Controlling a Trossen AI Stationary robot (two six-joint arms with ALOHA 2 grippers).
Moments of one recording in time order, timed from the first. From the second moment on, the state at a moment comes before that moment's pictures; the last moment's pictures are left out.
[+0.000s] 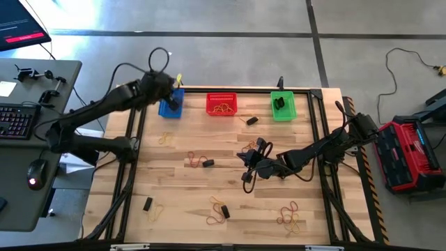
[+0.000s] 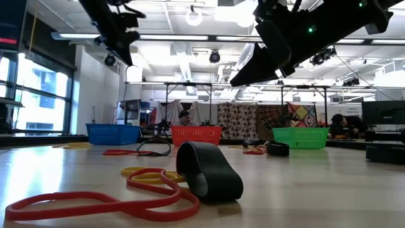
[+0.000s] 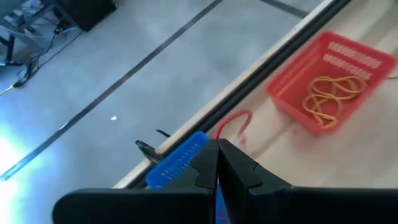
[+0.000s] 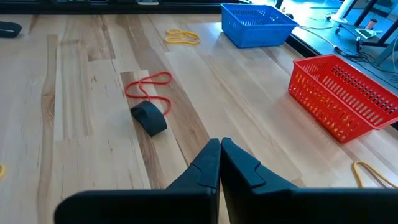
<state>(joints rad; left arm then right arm) 0.59 1.12 1.06 -0.69 -0.43 0.03 0.34 1.60 0.77 0.24 0.71 0.25</state>
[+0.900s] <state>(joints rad) 0.86 1.56 1.21 -0.85 -0.27 0.05 0.34 1.70 0.77 0.25 0.70 0.31</state>
